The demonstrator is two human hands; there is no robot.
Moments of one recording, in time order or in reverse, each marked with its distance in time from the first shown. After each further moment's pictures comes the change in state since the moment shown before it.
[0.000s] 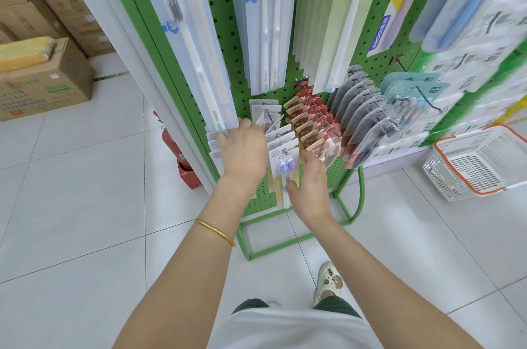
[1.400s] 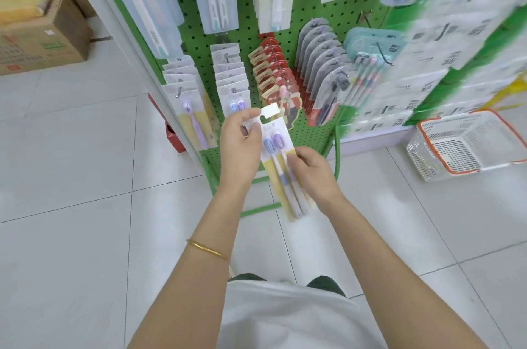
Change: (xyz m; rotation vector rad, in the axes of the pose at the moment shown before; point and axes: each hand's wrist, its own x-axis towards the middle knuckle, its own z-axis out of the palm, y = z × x) left_hand -0.123 0.099 0.028 -1.272 0.231 -0.310; right_hand -0.064 0.073 -0.109 0.337 -0.292 0.115
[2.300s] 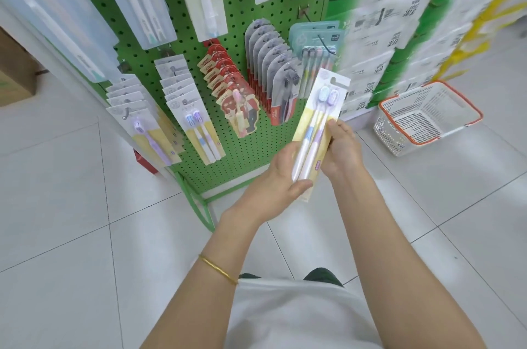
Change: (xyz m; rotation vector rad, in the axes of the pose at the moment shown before) left_hand -0.050 -0.014 0.058 0.492 -0.906 0.206; right_hand 0.011 -0.006 -0.082 1.023 0.534 0.218
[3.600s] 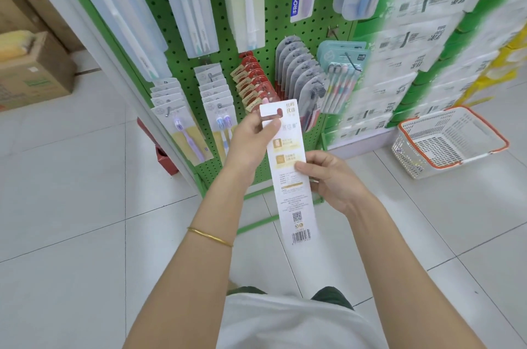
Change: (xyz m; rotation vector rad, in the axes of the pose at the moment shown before) left_hand -0.002 0.007 -0.081 -0.790 0.495 -0.194; right_hand -0.040 0.021 -0.005 -0.516 -0.648 0.155
